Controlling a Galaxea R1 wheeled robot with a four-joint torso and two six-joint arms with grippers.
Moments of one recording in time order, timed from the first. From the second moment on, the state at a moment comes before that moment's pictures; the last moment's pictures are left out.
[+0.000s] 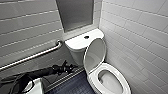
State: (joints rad) left arm 0.33 2.60 -2.04 -0.98 0.33 0.05; right arm -1.63 2.26 -1.55 -0.07 0.60 0.49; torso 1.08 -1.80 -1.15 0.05
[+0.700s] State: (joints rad) left arm 0.28 2.72 -2.17 -0.98 0.33 0.02; right arm -1.63 2.26 -1.55 -0.07 0.60 0.49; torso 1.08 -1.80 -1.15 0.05
